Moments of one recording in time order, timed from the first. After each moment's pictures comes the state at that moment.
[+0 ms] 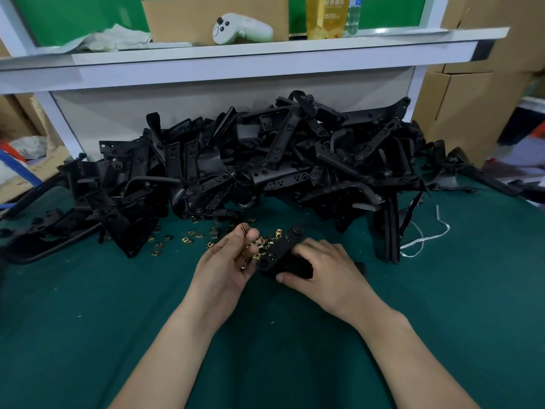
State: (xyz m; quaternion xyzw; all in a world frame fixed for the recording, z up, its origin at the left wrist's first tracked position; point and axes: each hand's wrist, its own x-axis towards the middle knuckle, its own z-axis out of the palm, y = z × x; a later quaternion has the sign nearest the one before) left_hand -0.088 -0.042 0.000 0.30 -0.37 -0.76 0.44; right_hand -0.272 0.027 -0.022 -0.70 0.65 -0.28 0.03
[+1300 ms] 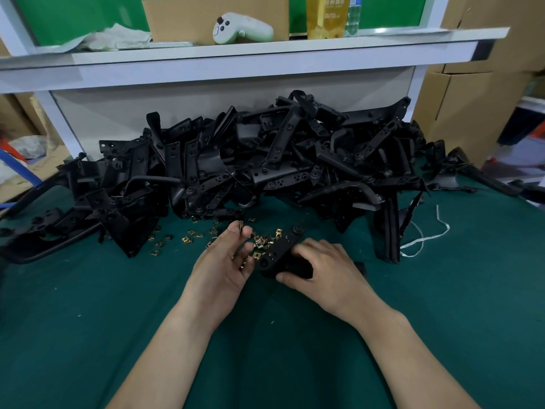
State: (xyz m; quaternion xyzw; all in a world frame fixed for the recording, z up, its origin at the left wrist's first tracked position) left_hand -0.086 -0.041 0.004 0.31 -0.32 -0.77 0.45; right_hand -0.272 0.027 -0.024 -0.70 0.65 -0.28 0.03
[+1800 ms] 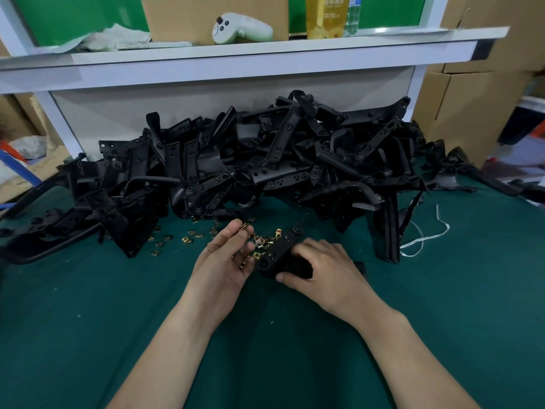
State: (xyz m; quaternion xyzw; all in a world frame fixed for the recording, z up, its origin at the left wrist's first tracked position) left_hand -0.086 -0.043 0.001 0.29 -0.32 -0.77 0.47; right_hand -0.272 0.028 -0.024 -0.70 0.65 -0.28 0.03
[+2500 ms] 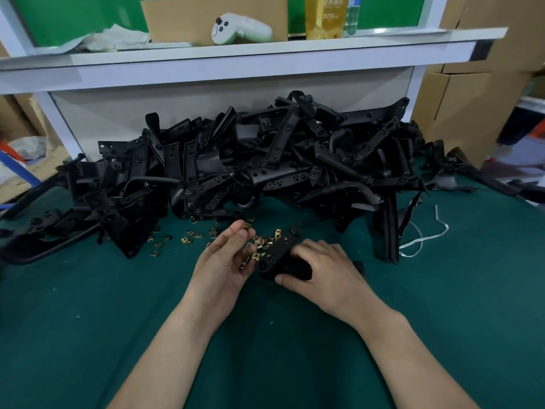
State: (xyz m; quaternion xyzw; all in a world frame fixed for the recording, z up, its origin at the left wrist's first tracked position) left_hand -0.088 -0.040 0.003 0.31 -0.36 -0.75 0.46; right_hand -0.272 0.029 -0.020 -0.71 0.65 -0.27 0.04
